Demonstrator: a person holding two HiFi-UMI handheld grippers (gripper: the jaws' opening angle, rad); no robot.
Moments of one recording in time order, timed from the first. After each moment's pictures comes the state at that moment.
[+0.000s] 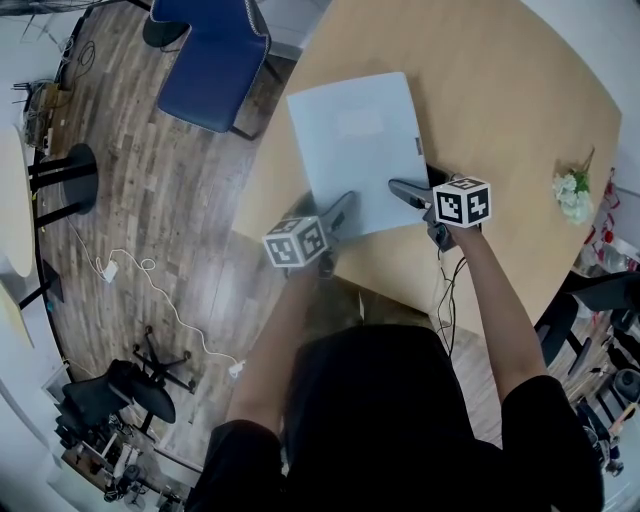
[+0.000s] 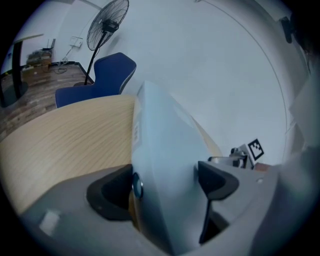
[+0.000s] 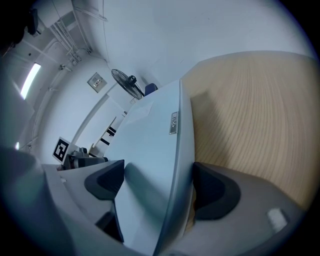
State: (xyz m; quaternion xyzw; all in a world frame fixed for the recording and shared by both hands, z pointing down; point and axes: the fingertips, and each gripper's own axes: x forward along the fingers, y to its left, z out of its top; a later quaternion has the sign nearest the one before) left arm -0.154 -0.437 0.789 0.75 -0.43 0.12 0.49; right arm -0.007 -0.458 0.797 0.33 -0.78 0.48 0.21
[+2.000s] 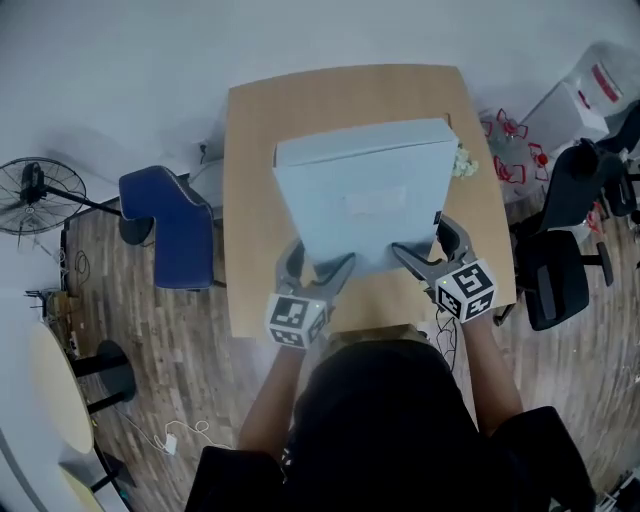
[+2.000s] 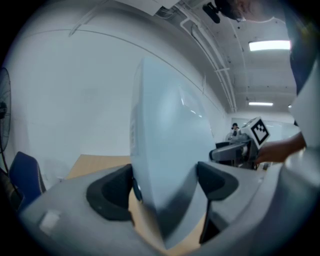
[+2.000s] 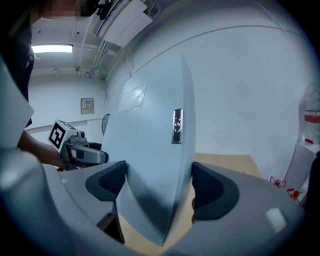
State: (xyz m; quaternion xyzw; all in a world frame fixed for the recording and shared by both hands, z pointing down) left arm 0.058 -0.323 0.442 0.97 -0.18 0.11 0.10; right arm 0.186 -0.258 0.443 0.63 -0.75 0.16 0.08
